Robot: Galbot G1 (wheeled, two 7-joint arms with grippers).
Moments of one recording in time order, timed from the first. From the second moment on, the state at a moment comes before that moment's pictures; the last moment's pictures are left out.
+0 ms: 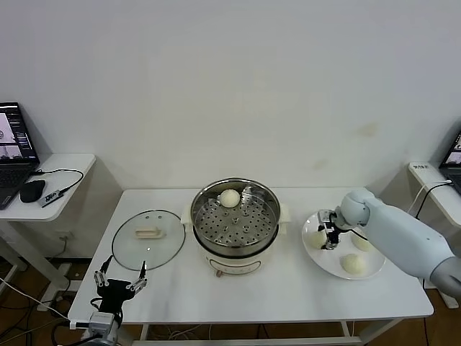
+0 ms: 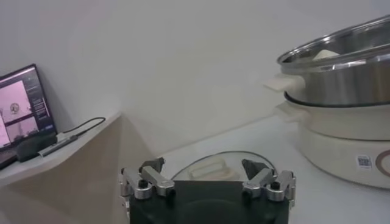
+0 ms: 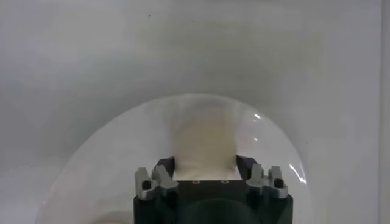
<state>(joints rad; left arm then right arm) 1.62 -1.24 -0.60 -2.02 0.02 0.12 -0.12 -0.08 0.84 -0.72 1.03 -0.20 -0.22 -0.99</state>
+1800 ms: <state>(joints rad) 1.63 -1.24 -0.61 -2.07 -0.15 0.15 -0.14 0.47 1.16 -1.18 1.31 0.54 -0.59 -0.75</state>
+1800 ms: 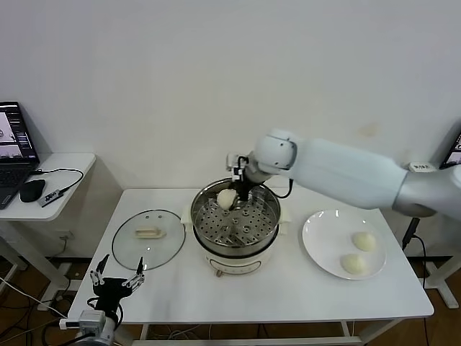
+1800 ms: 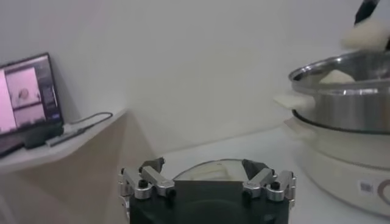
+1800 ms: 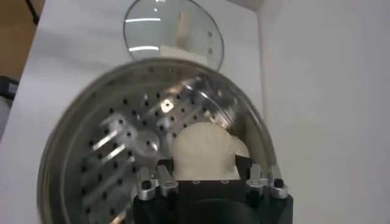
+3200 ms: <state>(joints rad) 1.62 -1.24 -0.61 -2.08 -0.20 0.15 -0.13 0.50 1.13 -1.17 1.31 0.48 -0.58 -0.87</state>
